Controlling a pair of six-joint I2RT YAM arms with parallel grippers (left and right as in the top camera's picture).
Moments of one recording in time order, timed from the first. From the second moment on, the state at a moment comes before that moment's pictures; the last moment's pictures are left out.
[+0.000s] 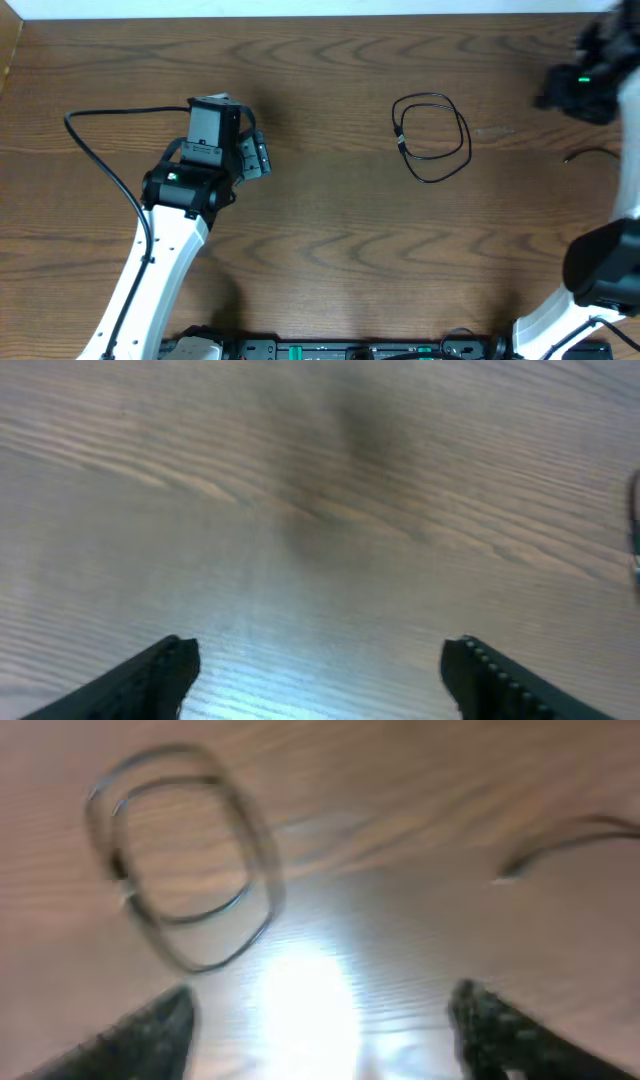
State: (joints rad) left arm -0.22 1.28 1.12 -0.80 -0.13 -0.38; right arm -0.19 1.88 1.92 -1.33 -0.11 0.07
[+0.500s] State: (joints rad) left arm -0.22 1.28 1.12 -0.82 0.31 -0.25; right arm 0.08 1.88 1.68 -1.10 -0.02 0.28
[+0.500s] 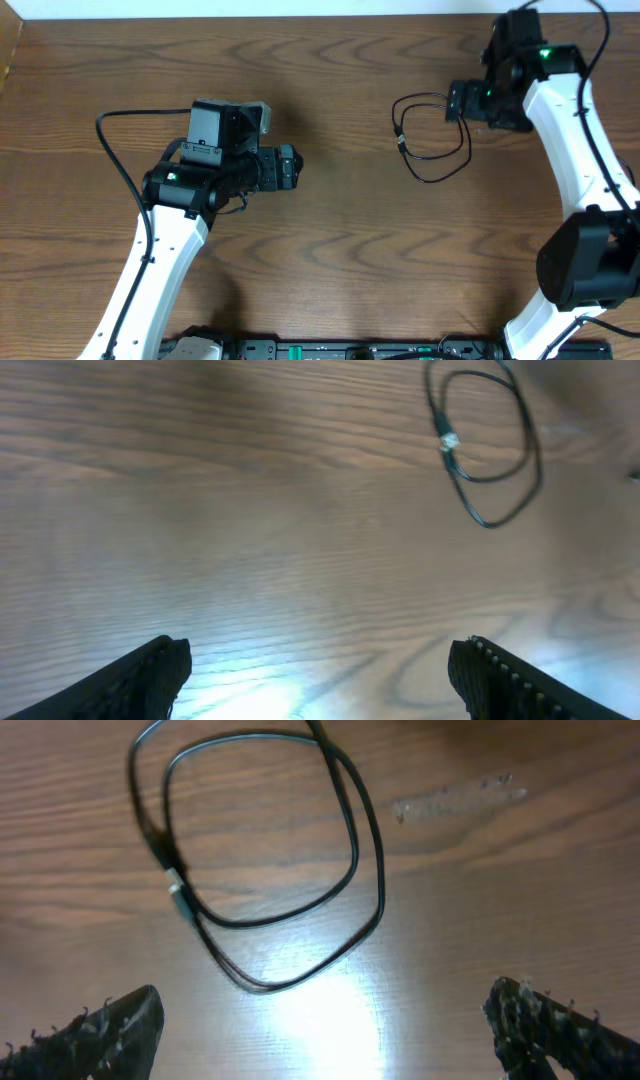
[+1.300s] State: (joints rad) left arm -0.22 1.29 1.12 -0.88 0.37 -0.22; right arm 0.08 1.88 1.33 -0.71 0.01 0.22
